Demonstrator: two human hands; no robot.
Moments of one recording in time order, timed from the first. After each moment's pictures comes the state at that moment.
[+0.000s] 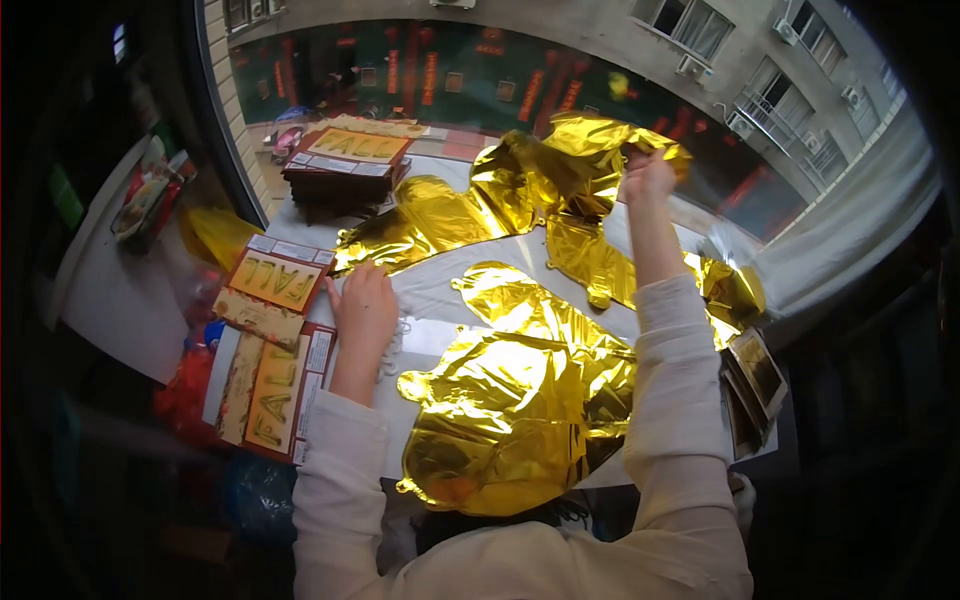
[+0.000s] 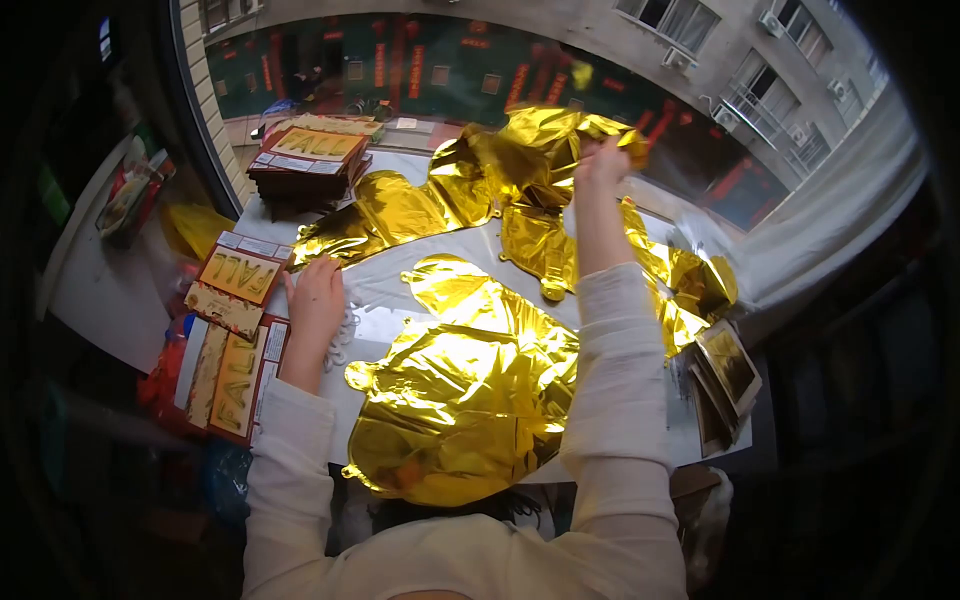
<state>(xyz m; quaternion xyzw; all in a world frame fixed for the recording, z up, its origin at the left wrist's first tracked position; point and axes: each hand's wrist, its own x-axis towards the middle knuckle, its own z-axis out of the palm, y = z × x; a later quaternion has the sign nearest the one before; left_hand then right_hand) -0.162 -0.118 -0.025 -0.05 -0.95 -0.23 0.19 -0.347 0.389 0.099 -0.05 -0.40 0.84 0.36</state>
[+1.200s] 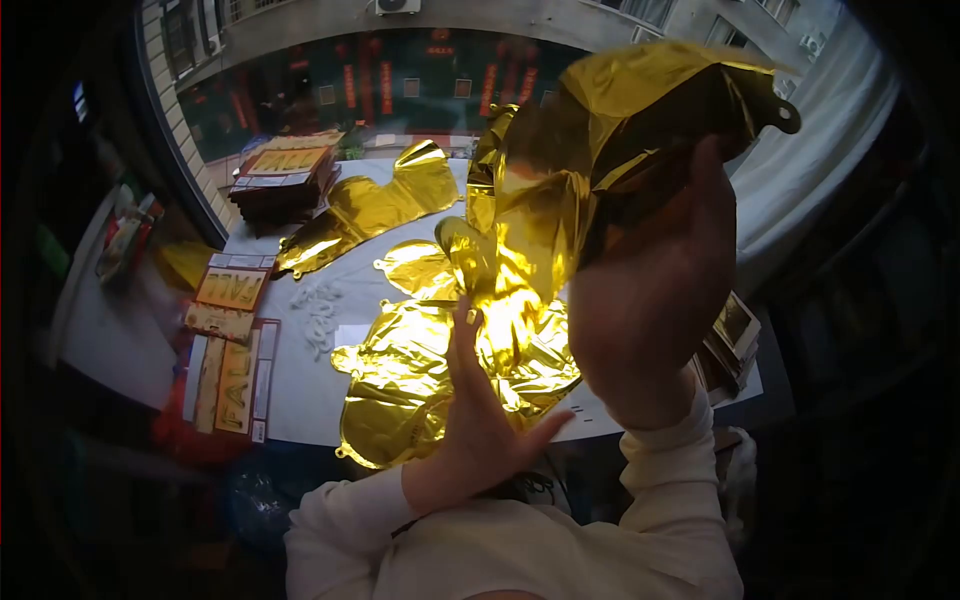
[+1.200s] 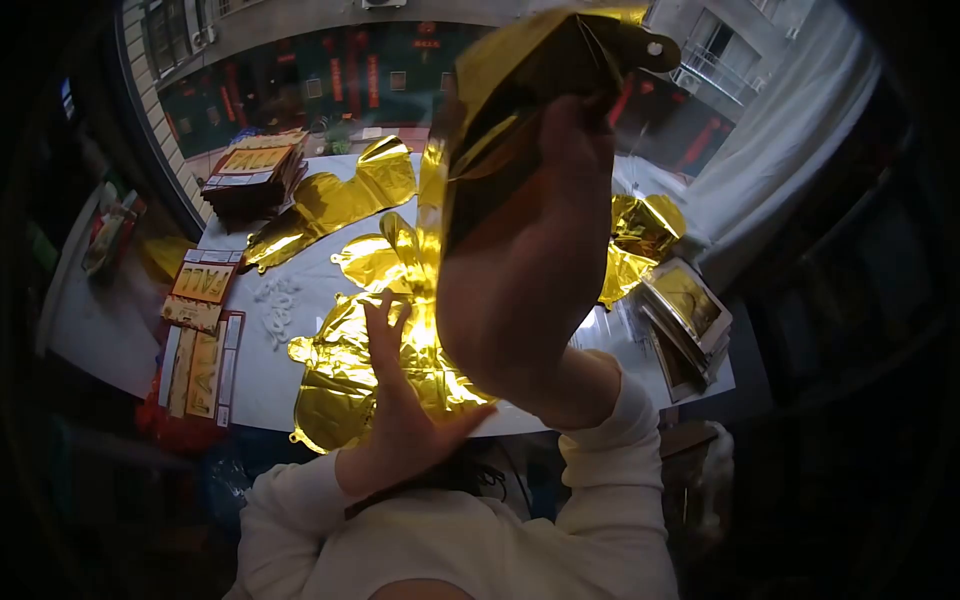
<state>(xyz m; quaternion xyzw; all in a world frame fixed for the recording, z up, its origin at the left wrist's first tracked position) 0.079 0.046 0.079 -0.37 -0.72 -0.56 0.17 0.046 0.158 0.256 0.12 -0.32 0.87 0.35</state>
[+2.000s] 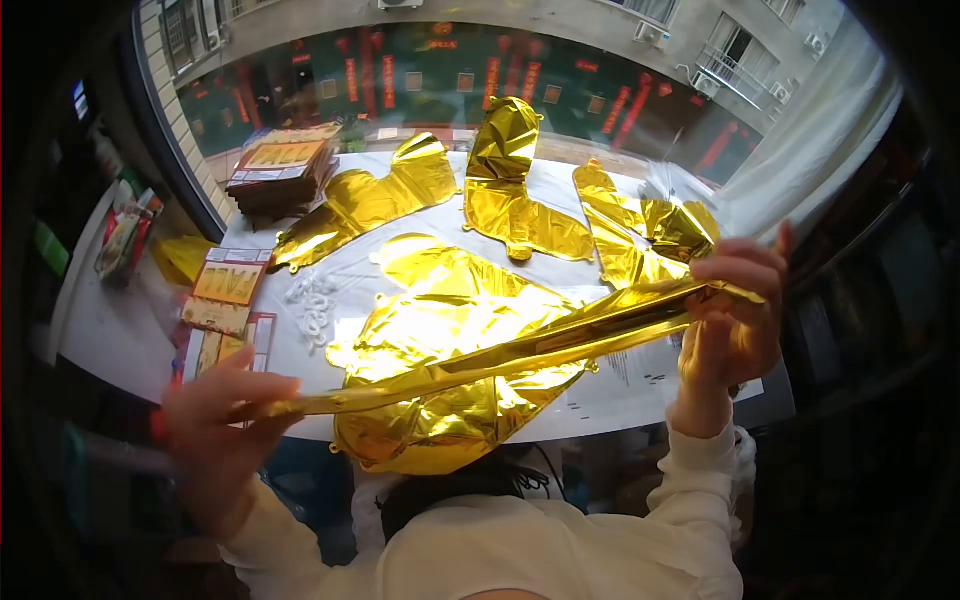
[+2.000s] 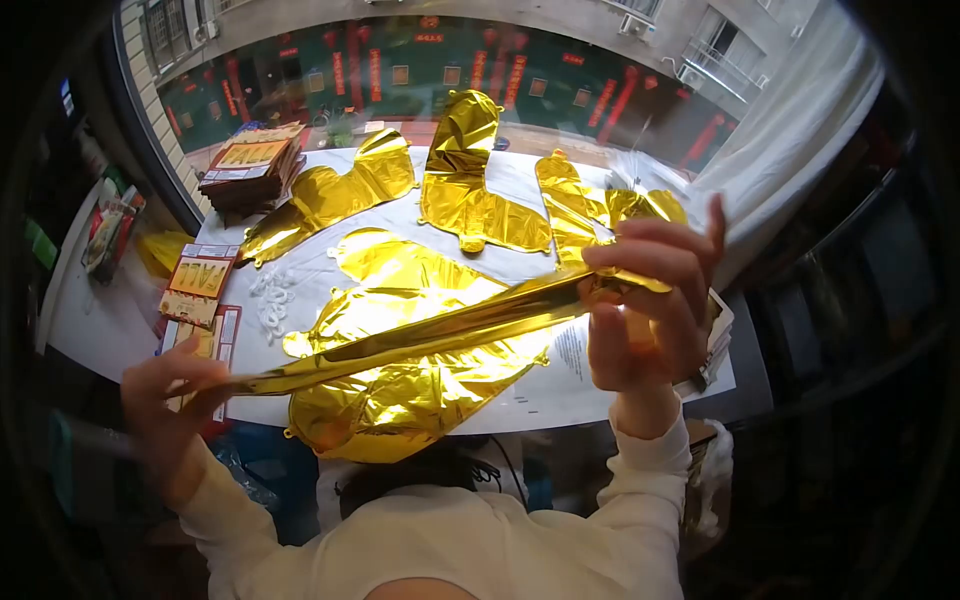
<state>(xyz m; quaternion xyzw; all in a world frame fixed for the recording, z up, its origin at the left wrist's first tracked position) 0.066 -0.147 0.188 -0.29 -0.84 -0.42 0.19 0.106 0.299 0.213 0.27 -0.77 0.10 0.57</state>
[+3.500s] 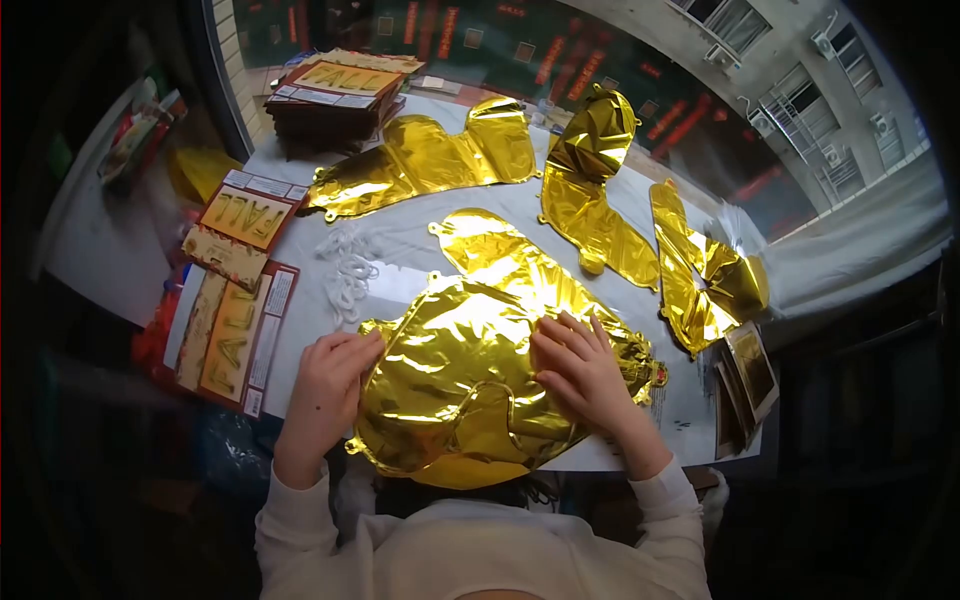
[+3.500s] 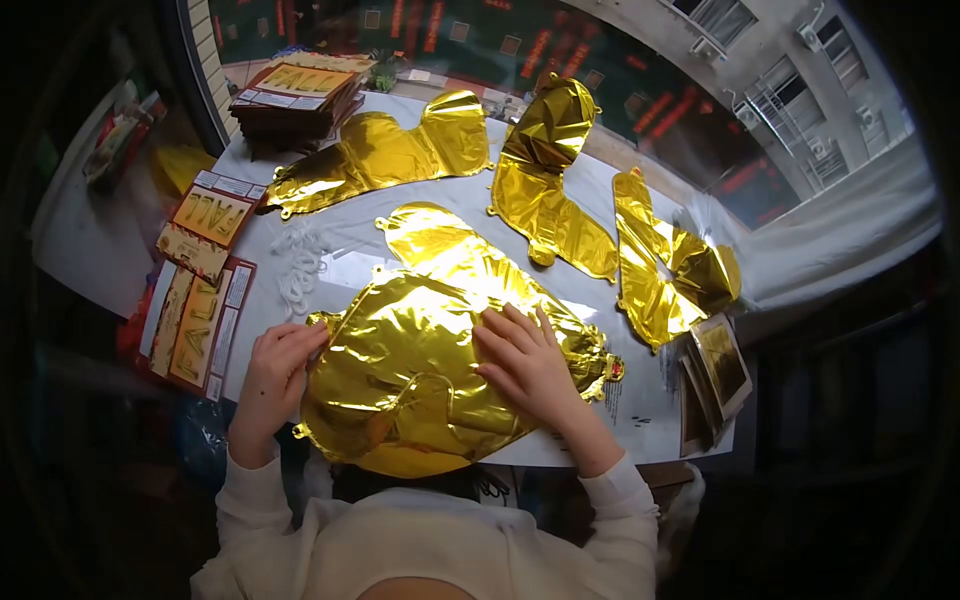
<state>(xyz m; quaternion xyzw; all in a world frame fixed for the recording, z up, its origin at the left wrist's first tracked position) 0.013 -0.140 0.019 -0.25 -0.90 -0.35 0.08 0.035 0.249 0.024 0.24 -0.96 0.15 0.04</state>
